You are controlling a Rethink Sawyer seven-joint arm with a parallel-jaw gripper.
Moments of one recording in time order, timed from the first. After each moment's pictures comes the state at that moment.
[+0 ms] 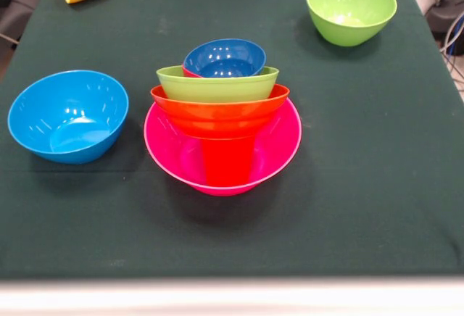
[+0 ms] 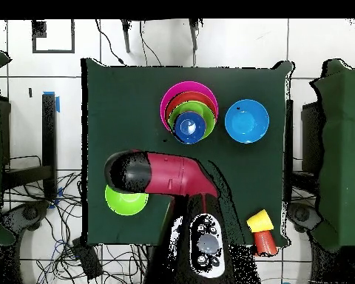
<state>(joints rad) -0.09 -0.82 0.00 1.83 0.05 0.55 1.70</state>
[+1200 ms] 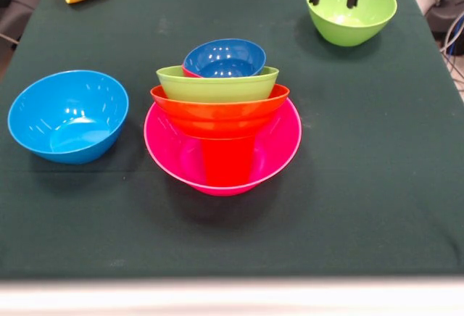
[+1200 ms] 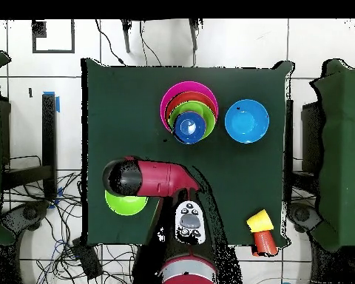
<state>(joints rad) -0.05 -0.68 0.00 1.85 0.06 0.39 1.83</state>
